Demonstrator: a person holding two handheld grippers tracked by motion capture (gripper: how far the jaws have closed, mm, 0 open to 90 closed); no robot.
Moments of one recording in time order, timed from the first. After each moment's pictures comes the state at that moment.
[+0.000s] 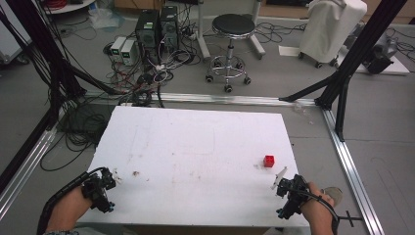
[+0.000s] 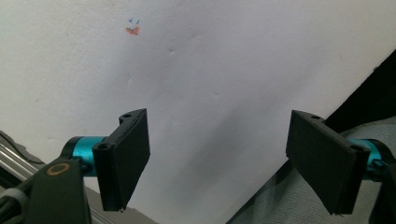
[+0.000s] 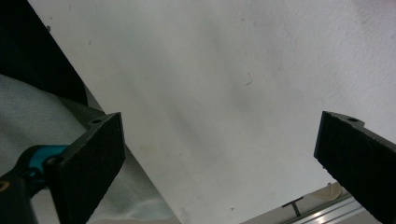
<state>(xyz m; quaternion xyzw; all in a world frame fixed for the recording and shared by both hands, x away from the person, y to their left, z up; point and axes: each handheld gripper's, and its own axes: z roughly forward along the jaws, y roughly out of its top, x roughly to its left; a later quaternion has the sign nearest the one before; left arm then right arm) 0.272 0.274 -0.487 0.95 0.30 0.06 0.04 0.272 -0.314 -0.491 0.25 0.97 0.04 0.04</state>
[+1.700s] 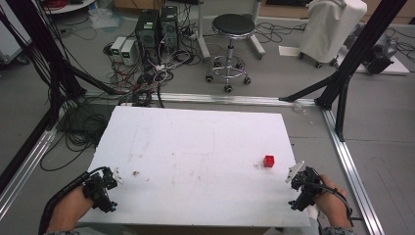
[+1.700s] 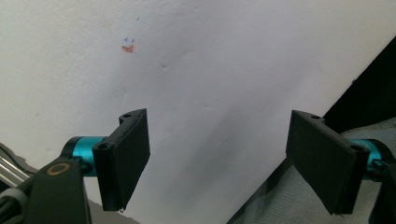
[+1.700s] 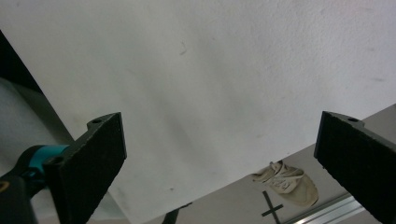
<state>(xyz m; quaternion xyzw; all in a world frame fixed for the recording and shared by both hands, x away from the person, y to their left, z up) 0.271 0.268 -0.481 0.95 0.29 0.06 0.06 0.294 -0.363 -0.490 0.23 0.97 0.07 0.06</state>
